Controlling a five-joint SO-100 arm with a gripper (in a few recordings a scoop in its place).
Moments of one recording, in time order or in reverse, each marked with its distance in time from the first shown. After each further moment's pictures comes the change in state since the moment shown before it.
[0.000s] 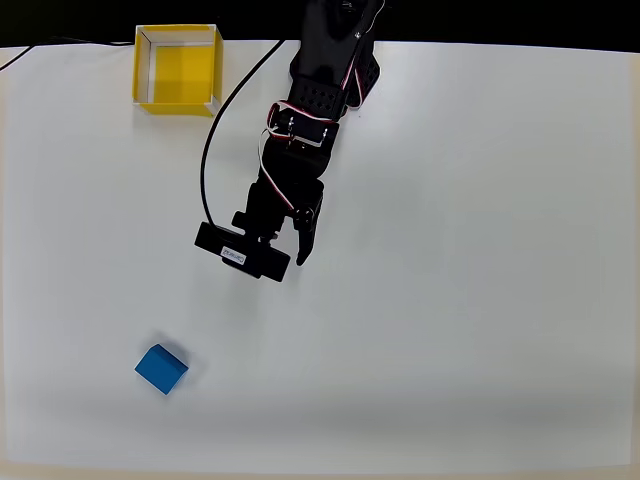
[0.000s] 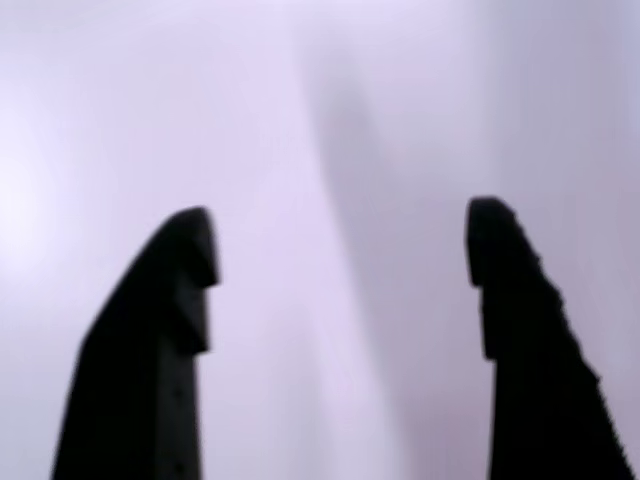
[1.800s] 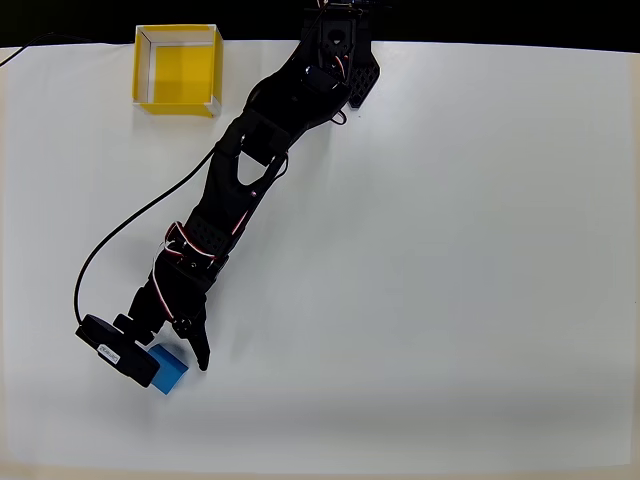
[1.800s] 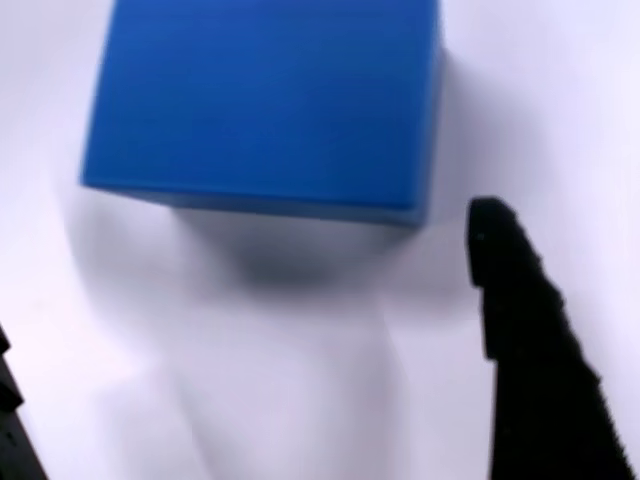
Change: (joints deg) arm 14.8 -86.0 -76.7 -14.0 -10.0
